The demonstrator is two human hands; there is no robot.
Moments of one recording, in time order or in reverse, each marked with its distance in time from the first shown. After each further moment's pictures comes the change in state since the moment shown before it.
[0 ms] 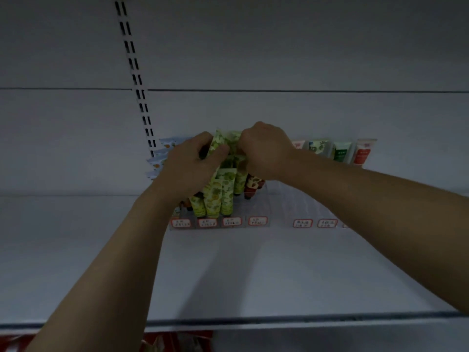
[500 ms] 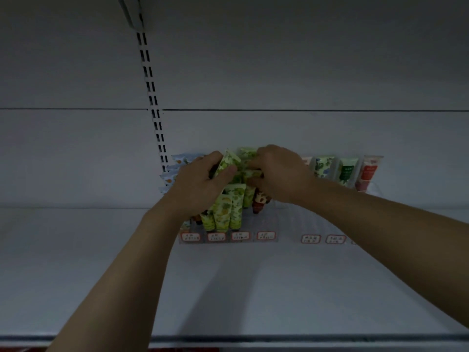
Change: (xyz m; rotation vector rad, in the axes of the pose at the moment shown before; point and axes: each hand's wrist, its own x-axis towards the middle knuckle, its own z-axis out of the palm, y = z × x) left_hand 0.000 -0.009 -0.006 0.060 -0.076 0.052; right_hand -0.010 0.011 0.015 0.163 0.113 -0.026
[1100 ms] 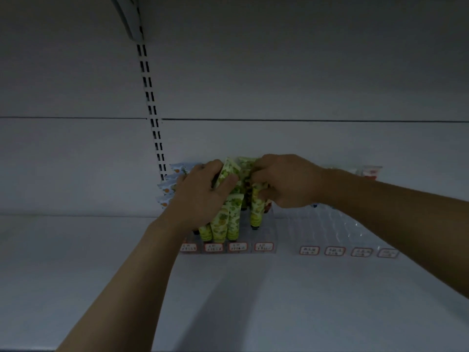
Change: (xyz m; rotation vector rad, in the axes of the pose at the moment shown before) left_hand 0.001 0.007 0.008 0.083 0.040 -0.079; right_hand 0.003 0.034 -0.015 -0.088 -0.221 -0.320
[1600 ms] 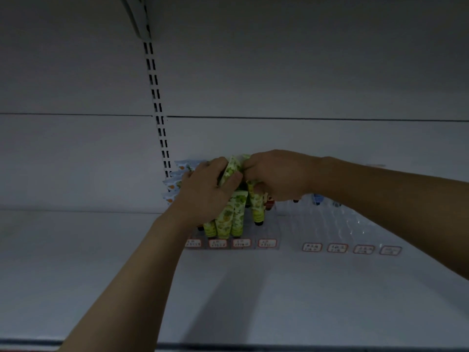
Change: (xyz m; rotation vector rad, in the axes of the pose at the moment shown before) left_hand 0.001 -0.002 0.001 -0.014 0.029 0.034; right_hand 0.023 -0.007 -0.006 -0.018 -0.067 -0.140
